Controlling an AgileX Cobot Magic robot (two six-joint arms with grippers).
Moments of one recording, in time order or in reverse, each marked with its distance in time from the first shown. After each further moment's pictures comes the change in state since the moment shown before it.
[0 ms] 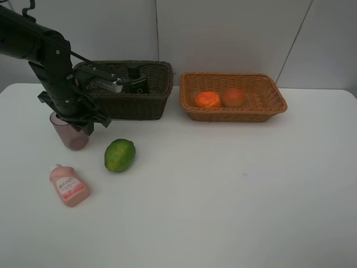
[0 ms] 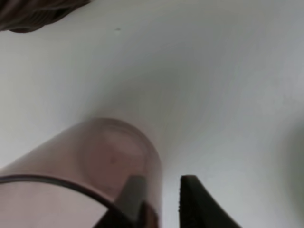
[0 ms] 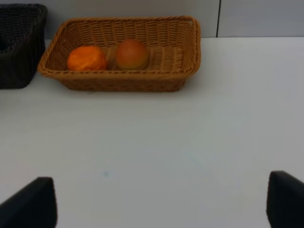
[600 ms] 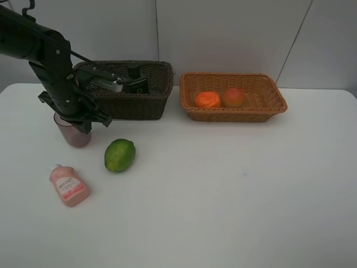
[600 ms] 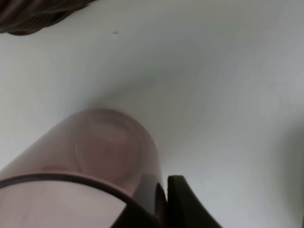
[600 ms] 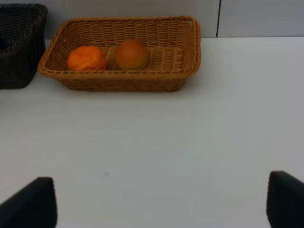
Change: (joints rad) left arm 0.000 0.000 0.000 -0.009 -0.005 -0.001; right arm 0.000 0.000 0.000 0.000 0.000 0.000
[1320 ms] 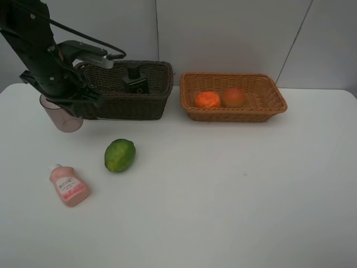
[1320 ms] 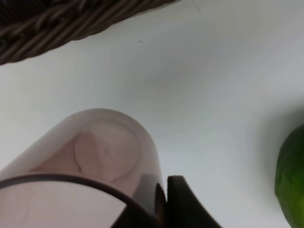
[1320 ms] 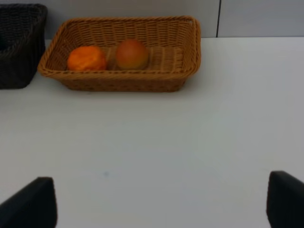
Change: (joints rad) left arm 0.000 -0.152 -0.045 -0.006 0.149 -0.016; right arm 0.000 0.000 0.000 0.000 0.000 0.000
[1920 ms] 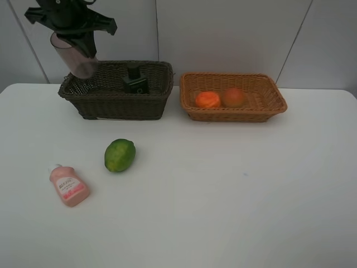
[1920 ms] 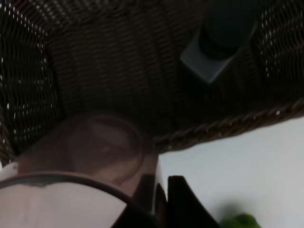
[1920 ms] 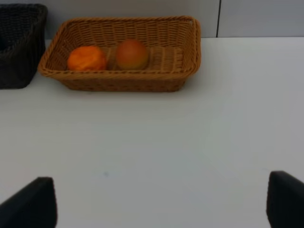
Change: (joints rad) left arm 0.001 0.113 -0.502 -0.109 0.221 0.000; right arm 0.000 0.000 0.000 0.000 0.000 0.000
